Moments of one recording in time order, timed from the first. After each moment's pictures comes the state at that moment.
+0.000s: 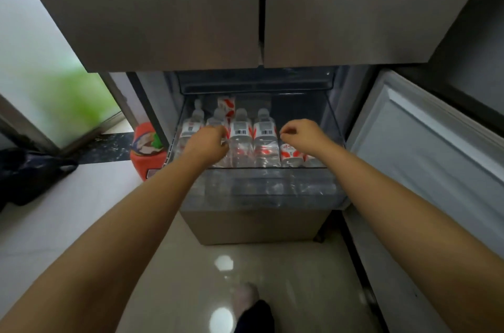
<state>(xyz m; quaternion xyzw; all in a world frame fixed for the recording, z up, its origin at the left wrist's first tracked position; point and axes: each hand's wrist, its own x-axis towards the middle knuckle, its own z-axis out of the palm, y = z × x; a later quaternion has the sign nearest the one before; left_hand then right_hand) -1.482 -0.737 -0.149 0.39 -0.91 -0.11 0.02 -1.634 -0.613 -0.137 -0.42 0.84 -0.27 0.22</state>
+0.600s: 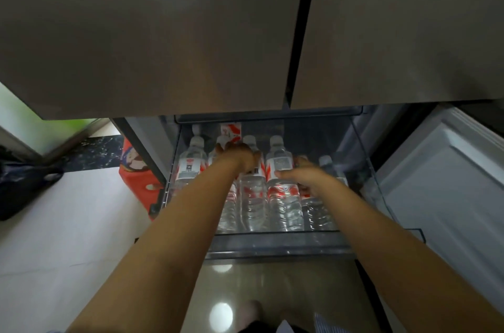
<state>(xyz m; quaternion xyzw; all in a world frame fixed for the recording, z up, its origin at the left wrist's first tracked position) -1.589 -0.834 -0.200 0.41 -0.87 -0.23 -0.15 -1.677 -0.705 -0.206 -0.13 0.77 -0.41 0.47</state>
